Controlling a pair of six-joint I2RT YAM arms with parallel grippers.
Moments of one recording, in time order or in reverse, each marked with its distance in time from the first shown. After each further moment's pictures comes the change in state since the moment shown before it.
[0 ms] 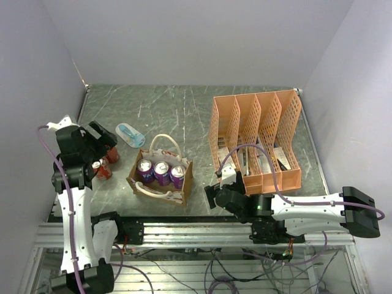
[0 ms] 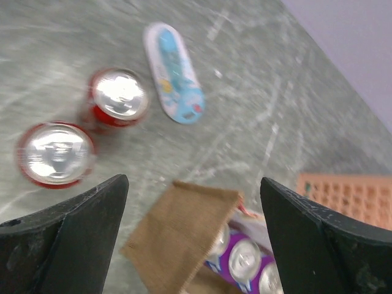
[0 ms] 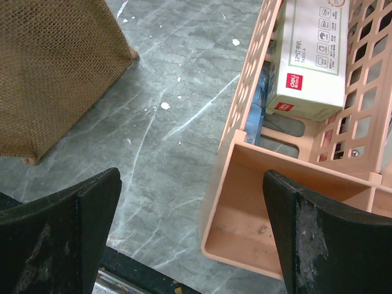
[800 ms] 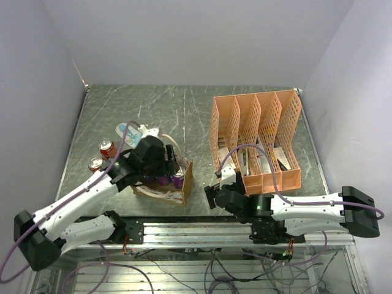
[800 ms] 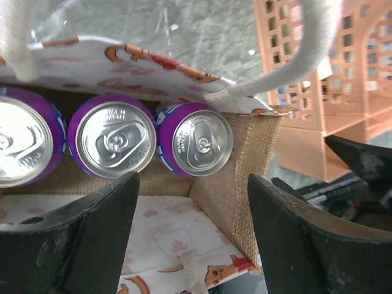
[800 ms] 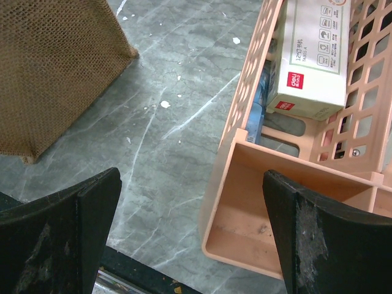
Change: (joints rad) left arm -0.970 0.188 -0.056 0.042 -0.152 -0.149; right arm 0.003 0.005 0.000 0.000 0.001 0.000
